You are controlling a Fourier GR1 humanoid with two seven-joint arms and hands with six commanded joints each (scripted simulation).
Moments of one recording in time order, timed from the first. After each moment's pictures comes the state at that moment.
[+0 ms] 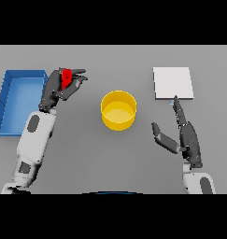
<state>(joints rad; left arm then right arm) -0.56 0.10 0.01 -1.05 -0.12 0.00 -0.12 0.12 -0.06 0.14 -1.72 0.25 -0.04 -0.13</state>
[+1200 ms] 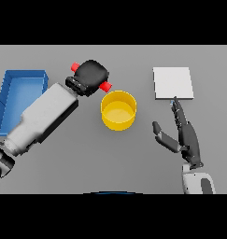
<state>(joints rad) -0.96 0.31 -0.68 -0.96 -0.91 -0.32 0.06 0.12 -0.03 0.13 -1.74 0.18 -0.01 -0.06</state>
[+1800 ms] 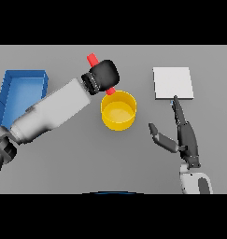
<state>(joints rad) -1.14 0.31 -0.93 -0.88 -1.15 -0.35 -0.13 0.12 -0.02 0.14 -1.73 0.24 -0.06 -0.10</state>
